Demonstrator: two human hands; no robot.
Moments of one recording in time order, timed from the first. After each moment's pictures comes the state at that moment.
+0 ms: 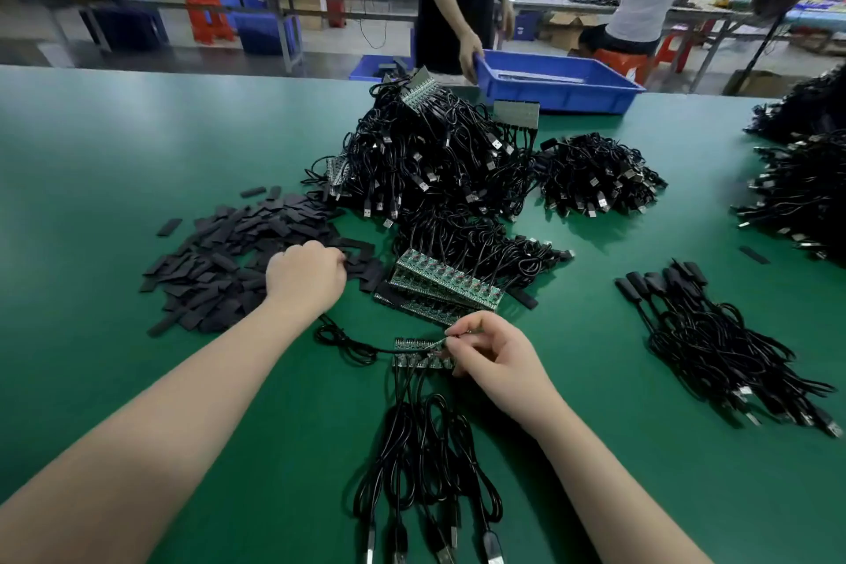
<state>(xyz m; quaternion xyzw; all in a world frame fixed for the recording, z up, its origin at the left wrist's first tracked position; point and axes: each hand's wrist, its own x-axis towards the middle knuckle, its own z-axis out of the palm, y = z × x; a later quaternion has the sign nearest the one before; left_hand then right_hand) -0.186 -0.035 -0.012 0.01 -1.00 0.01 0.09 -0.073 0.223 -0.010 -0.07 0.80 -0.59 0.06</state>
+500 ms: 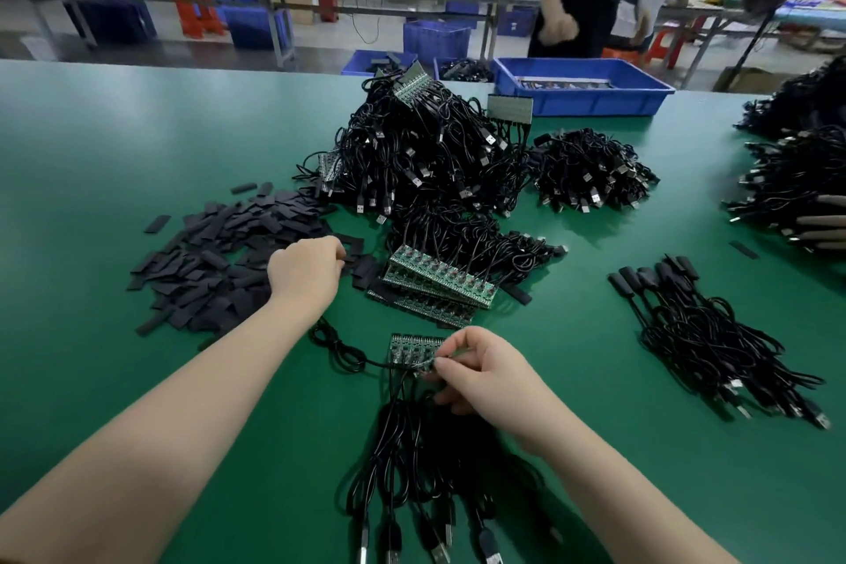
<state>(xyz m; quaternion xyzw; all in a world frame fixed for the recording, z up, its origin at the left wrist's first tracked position) -0.189 -0.023 -0.016 0.05 -0.99 -0.07 0.12 -0.059 0.213 0.000 -0.02 0.81 -0.56 0.16</state>
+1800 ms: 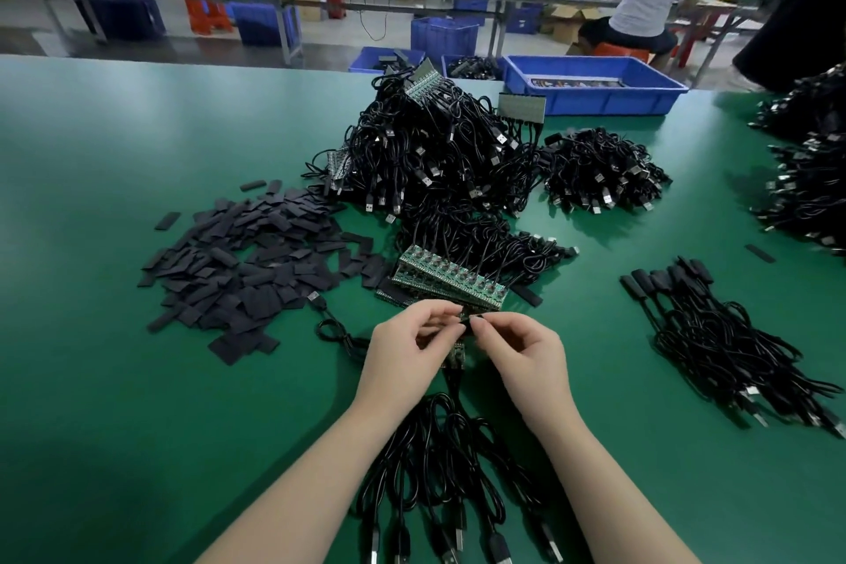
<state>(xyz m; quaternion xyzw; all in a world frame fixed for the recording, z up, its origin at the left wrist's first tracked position) -0.087 0.073 -0.038 -0.08 -0.80 -0.59 0.10 -0.082 0.226 -0.029 0.00 0.76 -0.64 -0.10</state>
